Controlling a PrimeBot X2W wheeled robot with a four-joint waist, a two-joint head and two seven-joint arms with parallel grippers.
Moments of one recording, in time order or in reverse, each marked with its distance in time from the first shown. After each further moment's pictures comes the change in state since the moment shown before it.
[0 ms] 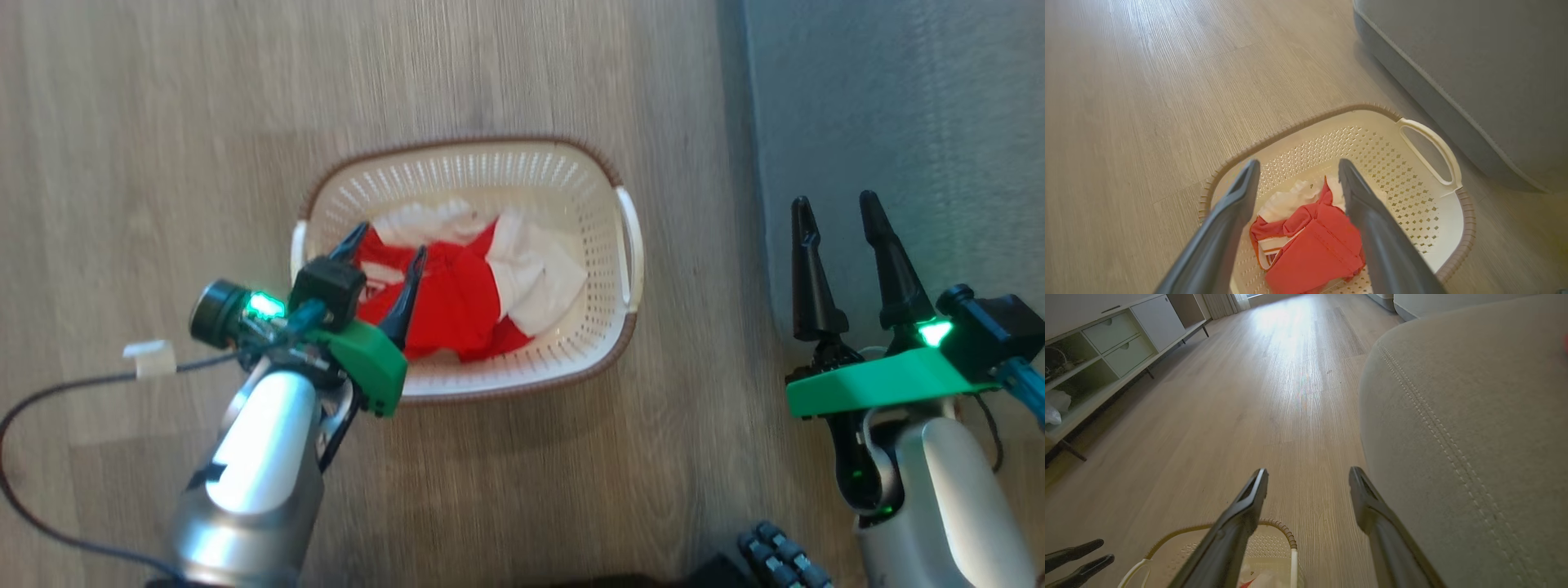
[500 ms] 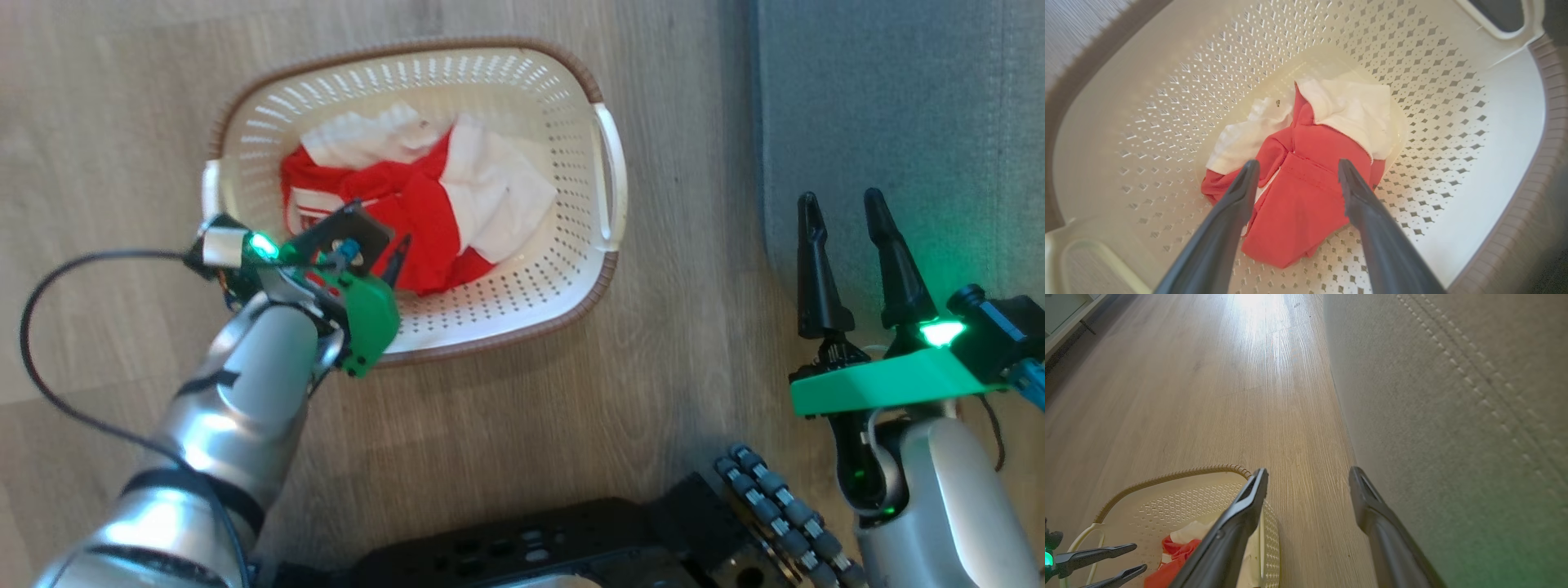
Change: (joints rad) left arm -0.304 0.008 -0.163 0.437 0.117 0.002 0.000; right arm 0.008 0.001 -0.005 -0.018 0.044 0.000 0.000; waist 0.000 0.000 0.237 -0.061
